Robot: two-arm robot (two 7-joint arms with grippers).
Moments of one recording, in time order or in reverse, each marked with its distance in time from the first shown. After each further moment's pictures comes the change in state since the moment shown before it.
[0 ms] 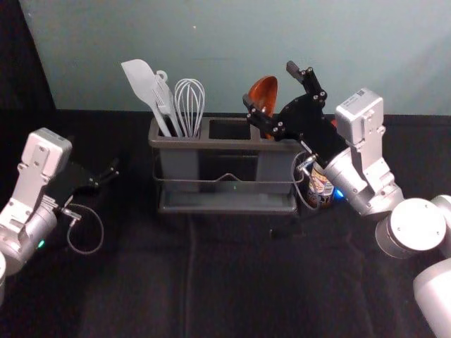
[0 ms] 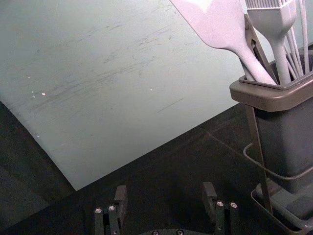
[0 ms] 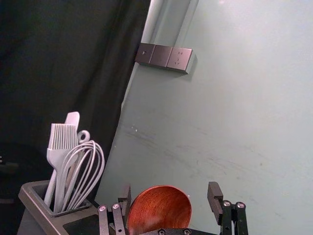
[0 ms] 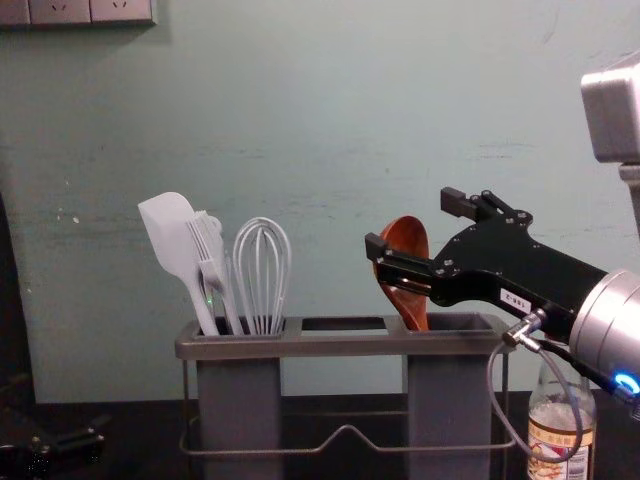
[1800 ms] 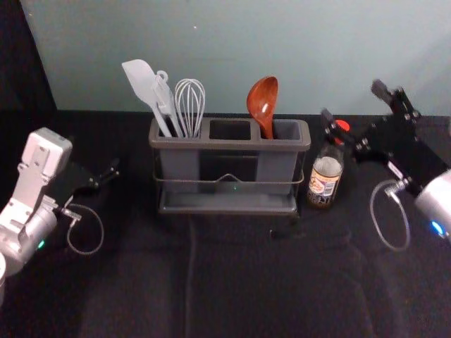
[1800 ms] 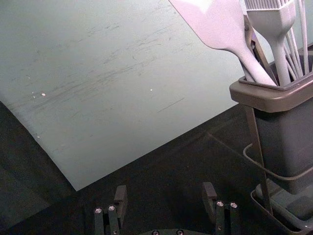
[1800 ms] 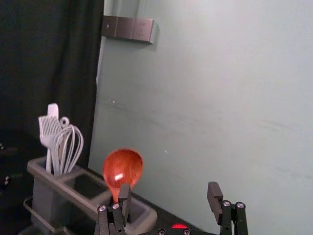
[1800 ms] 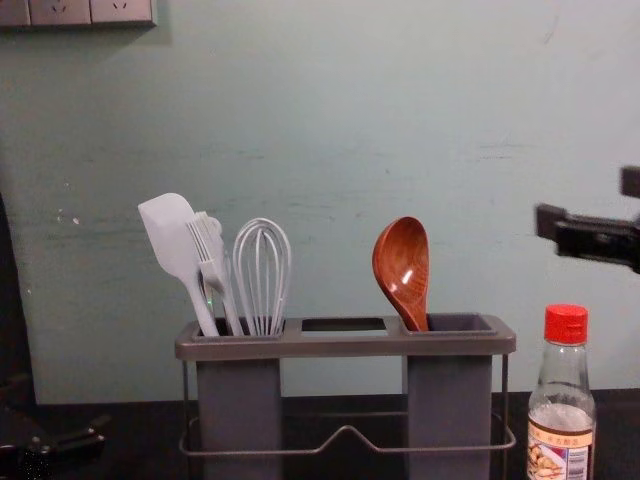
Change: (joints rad) left arm 0.000 0.000 0.000 0.000 0.000 0.000 0.000; right arm -0.364 0.189 0.203 -0.572 0.152 0.419 -0.021
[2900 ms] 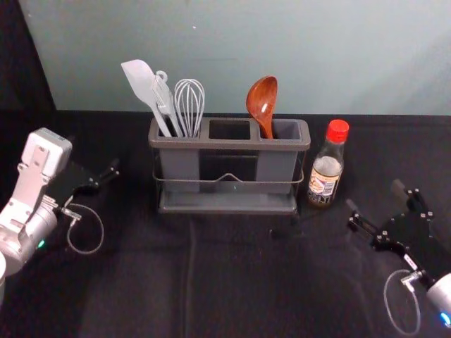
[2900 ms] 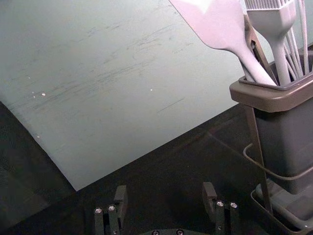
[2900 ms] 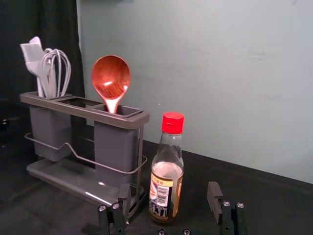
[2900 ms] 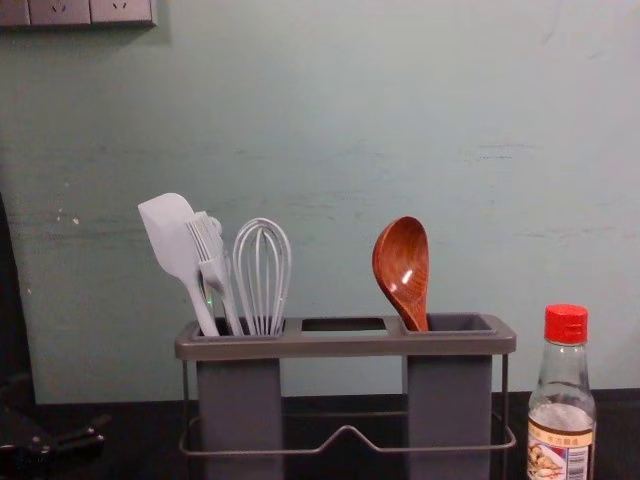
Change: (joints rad) left arm 0.000 0.000 0.000 0.000 0.000 0.000 0.000; right arm -0.213 -0.034 0.070 0.177 0.056 -0.231 0.016
